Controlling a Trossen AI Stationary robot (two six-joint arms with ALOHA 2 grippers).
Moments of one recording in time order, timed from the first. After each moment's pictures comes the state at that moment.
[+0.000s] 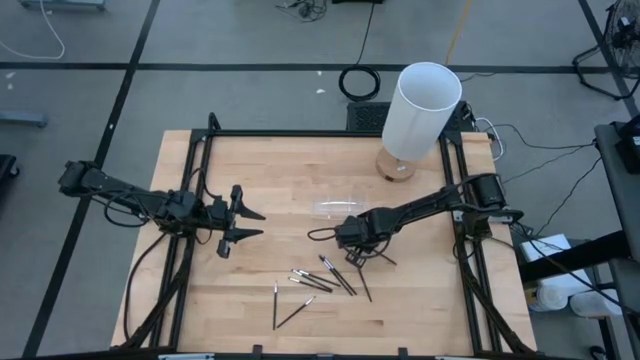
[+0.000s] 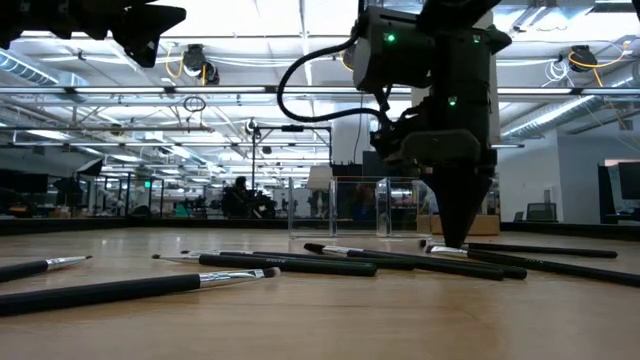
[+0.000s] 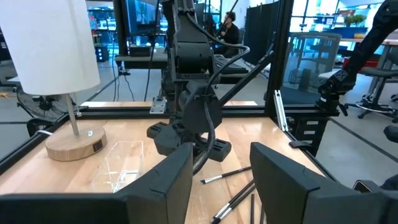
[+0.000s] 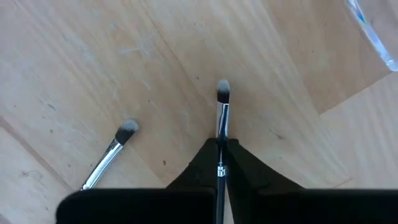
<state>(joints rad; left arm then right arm) -0.28 0.64 0.32 0.31 -0.15 -0.03 0.17 1.91 1.07 -0.76 0.01 0.74</state>
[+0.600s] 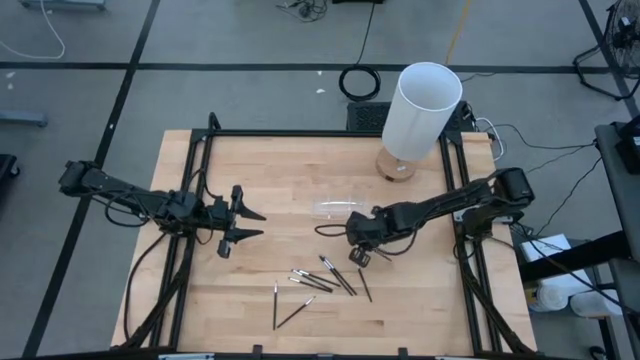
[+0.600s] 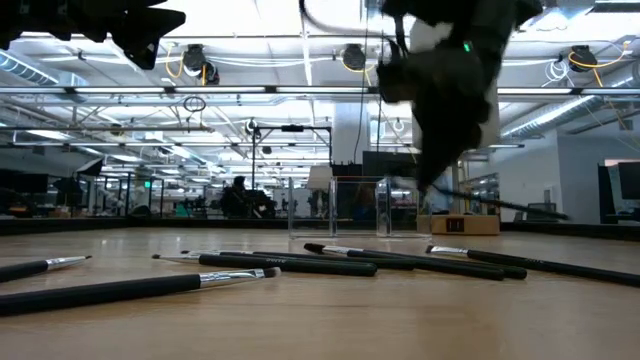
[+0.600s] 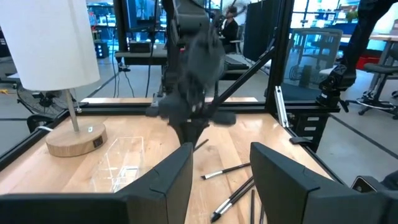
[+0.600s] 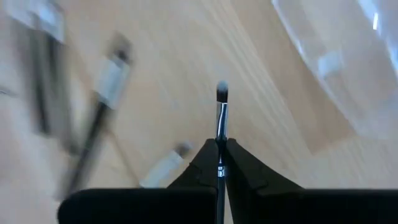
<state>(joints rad) -0.28 0.64 0.32 0.29 -0.15 -0.03 0.18 1.65 1.07 -0.58 0.10 0.66</state>
